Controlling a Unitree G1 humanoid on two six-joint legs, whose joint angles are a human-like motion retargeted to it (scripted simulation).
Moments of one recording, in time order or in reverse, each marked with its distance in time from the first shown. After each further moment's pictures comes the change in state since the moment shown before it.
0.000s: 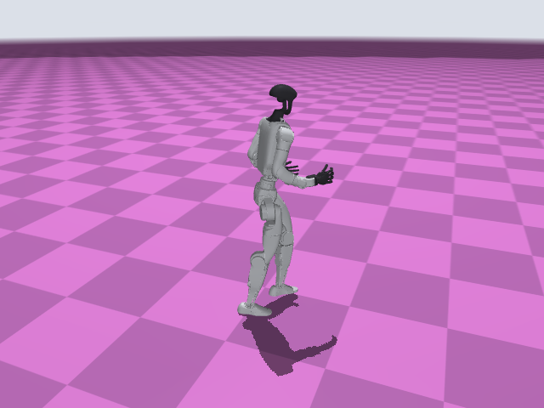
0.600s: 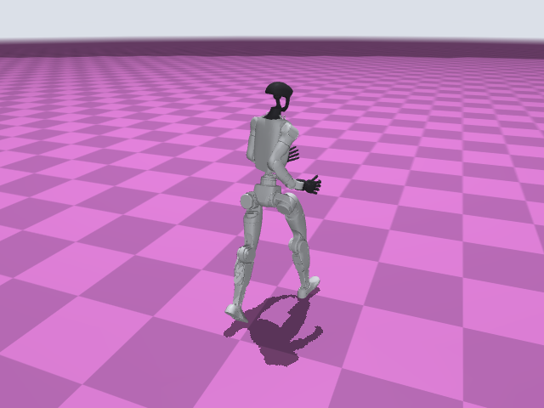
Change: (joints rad) left arm -0.260 0.093 -0.112 -0.121 -0.089 0.039 0.039; right arm 0.375 0.152 -0.122 0.078 -0.001 -0.035 0.011; waist -0.413 0.205 -0.047; left_leg 0.731 -0.058 -0.472 -0.492 0.451 -0.184; right_leg -0.582 0.043 0.204 0.135 0.101 -0.001
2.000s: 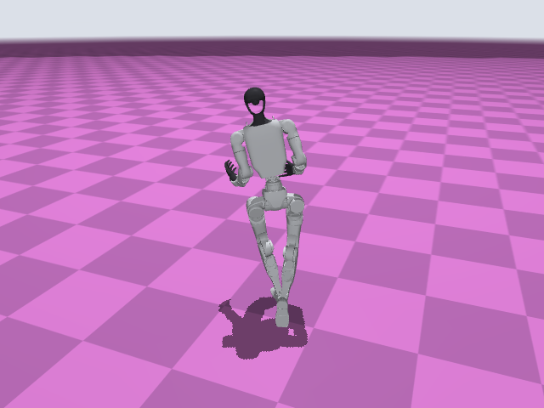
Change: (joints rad) left arm 0.137 -0.104 0.141 -0.029 -0.082 -0.185 0.053; right arm -0.180 -0.063 0.208 -0.011 0.109 0.153 0.350; waist 0.261 -0.268 0.081; left_leg -0.474 -0.001 0.181 0.362 -0.630 0.317; right_leg 0.574 0.102 -0.288 0.618 0.554 -0.218
